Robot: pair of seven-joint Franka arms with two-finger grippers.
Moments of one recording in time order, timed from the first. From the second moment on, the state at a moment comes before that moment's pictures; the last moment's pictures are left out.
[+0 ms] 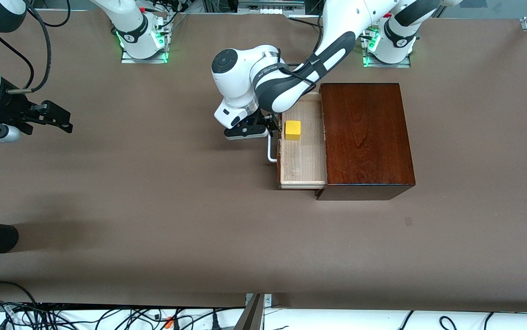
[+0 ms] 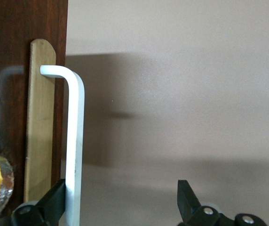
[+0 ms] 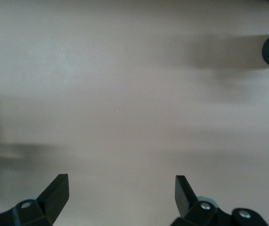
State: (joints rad) left arm -0.54 0.82 -0.56 -1.31 0.61 1.88 -1.24; right arm 0.20 0.10 -0.14 -1.53 0.03 1.64 0.01
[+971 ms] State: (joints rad) left arm -0.15 0.54 -0.75 -1.22 0.28 1.62 -0.95; right arm 0.20 0.18 -0.14 -1.53 0.03 1.64 0.00
